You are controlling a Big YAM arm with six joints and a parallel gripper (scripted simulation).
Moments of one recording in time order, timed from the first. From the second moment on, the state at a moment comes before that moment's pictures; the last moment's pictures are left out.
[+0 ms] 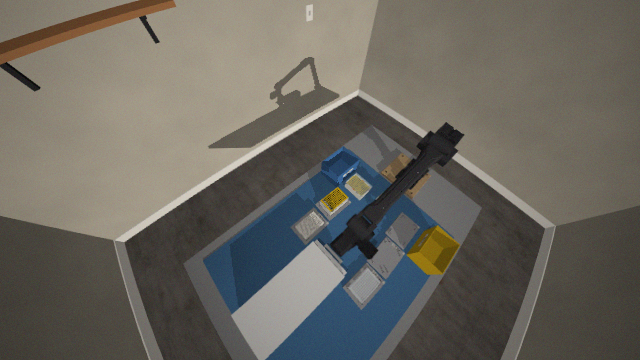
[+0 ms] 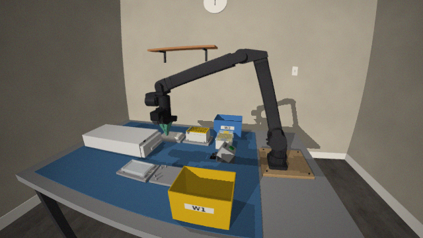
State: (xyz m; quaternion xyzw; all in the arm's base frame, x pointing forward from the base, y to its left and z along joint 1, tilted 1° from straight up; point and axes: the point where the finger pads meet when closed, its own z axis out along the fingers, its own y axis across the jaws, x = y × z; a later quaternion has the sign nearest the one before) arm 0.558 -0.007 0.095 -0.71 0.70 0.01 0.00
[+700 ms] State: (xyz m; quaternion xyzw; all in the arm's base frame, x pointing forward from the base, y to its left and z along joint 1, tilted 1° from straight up) arm 0.559 -0.007 0.120 -0.71 0.70 0.01 0.01
